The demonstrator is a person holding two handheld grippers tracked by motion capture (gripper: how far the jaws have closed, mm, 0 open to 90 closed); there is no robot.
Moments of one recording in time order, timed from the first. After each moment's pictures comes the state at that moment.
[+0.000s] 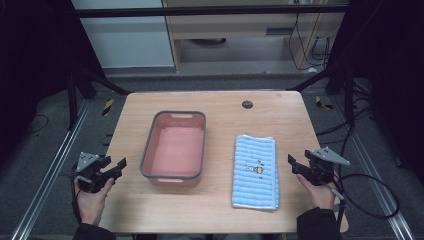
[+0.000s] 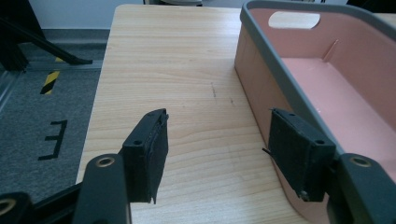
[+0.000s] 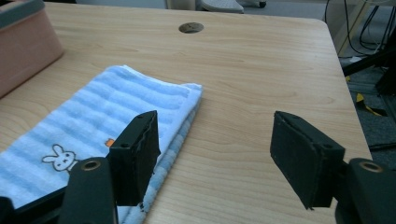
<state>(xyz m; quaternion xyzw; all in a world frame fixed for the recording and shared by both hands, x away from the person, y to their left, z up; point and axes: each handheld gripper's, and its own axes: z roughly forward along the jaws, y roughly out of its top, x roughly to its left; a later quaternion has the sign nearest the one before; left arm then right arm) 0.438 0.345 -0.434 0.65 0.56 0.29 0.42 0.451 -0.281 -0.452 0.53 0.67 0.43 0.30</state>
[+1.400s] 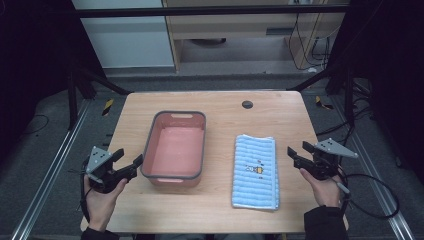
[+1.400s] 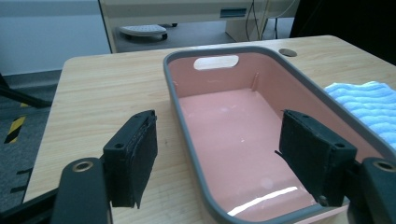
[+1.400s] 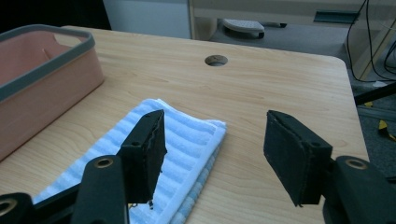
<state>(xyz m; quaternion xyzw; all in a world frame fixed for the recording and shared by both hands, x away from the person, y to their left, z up) 0.421 0.286 -0.388 0.68 0.48 0.29 0.47 0.449 -0.276 -0.409 0.49 0.68 0.46 0.29</state>
